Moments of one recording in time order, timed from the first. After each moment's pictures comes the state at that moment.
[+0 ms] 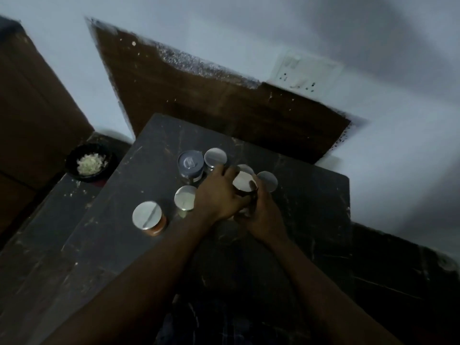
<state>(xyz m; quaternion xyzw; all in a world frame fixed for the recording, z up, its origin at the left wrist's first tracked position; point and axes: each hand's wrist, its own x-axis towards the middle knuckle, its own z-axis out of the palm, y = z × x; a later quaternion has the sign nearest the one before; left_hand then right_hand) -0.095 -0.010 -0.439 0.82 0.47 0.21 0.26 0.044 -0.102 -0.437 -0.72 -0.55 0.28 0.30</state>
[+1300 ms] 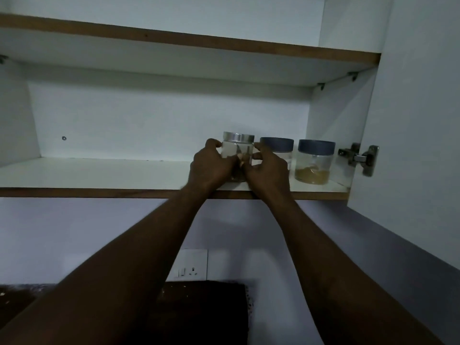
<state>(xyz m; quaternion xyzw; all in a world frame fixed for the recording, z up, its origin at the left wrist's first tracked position) 0.259 0.080 0.033 0.77 0.29 0.48 0.28 0.365 -0.023 0.020 -0.68 -0.46 -0.17 0.55</state>
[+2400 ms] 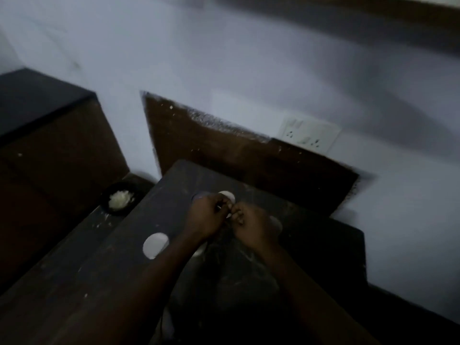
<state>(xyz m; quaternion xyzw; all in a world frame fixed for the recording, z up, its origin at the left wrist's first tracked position) -0.111 -0.002 -0.370 0.73 0.54 0.29 0.30 0.048 -0.046 -0.374 -0.67 -0.67 0.20 0.26</state>
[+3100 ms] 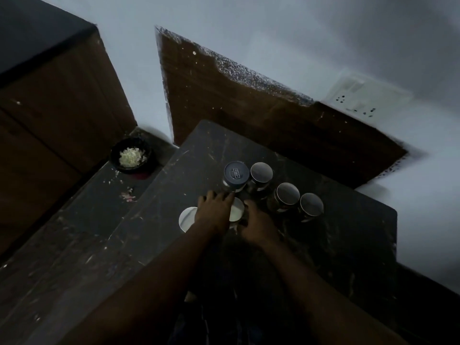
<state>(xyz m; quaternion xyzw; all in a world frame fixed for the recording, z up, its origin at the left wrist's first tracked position) -0.200 0.024 -0.496 0.82 0.53 -0.10 0.18 -0.051 -0.031 -0.482 -0.74 -0.57 0.35 0.07</state>
